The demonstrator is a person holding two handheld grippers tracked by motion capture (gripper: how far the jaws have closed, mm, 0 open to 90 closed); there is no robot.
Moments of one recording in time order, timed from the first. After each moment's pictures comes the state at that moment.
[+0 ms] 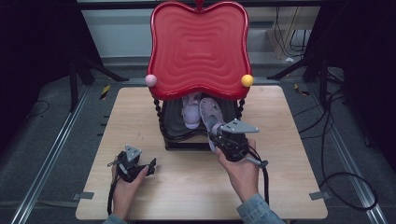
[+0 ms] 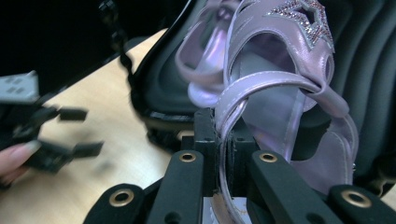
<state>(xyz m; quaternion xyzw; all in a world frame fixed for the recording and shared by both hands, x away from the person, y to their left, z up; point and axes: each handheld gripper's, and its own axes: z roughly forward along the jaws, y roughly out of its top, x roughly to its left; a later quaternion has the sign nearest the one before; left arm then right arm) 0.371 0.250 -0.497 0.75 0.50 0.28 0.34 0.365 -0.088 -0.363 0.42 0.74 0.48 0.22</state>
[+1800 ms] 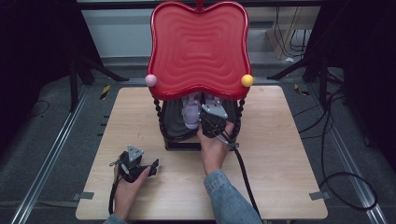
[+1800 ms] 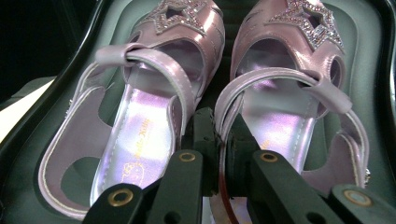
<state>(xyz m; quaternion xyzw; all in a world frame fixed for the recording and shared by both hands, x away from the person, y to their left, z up) 0.372 0.243 -0.498 0.75 0.49 0.26 0.35 0.448 -0.029 -0.391 0.50 0.64 0.45 0.37</state>
